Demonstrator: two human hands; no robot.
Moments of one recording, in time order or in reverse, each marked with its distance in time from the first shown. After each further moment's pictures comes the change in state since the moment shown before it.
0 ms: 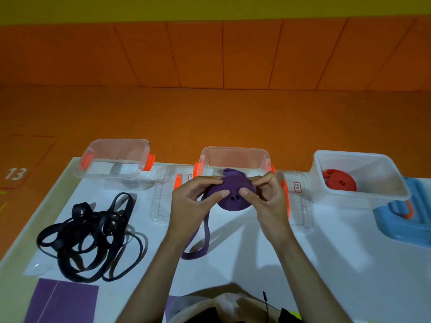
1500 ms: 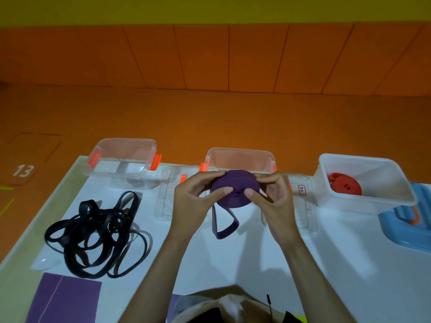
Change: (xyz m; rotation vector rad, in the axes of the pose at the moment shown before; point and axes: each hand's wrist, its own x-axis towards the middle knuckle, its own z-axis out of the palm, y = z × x) left_hand 0.003 0.012 -0.006 -0.001 0.017 0.016; right_hand -0.001 -0.007 0.002 0.000 -0.025 -0.032
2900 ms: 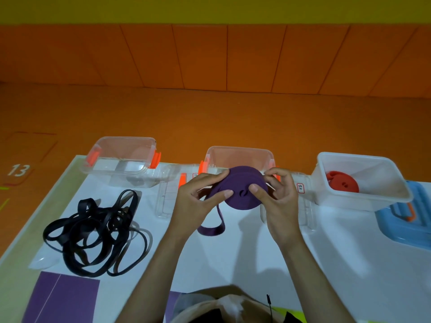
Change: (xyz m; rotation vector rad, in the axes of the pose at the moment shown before) left_hand -0.009 0.002 -0.008 0.010 -0.084 -0.058; right_hand -0.011 -0.008 0.006 -0.033 0.080 0.032
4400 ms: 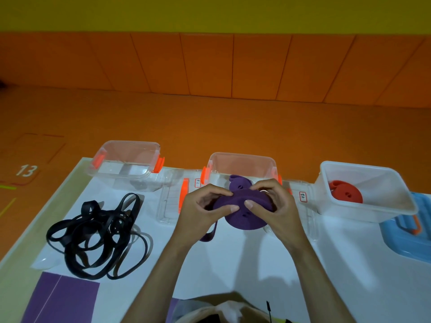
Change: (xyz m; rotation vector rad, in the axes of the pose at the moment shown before) left_hand -0.007 -0.003 0.008 -0.052 -0.032 -0.027; right_hand 0.004 -0.016 -0.010 -0.162 -0.242 -0.058
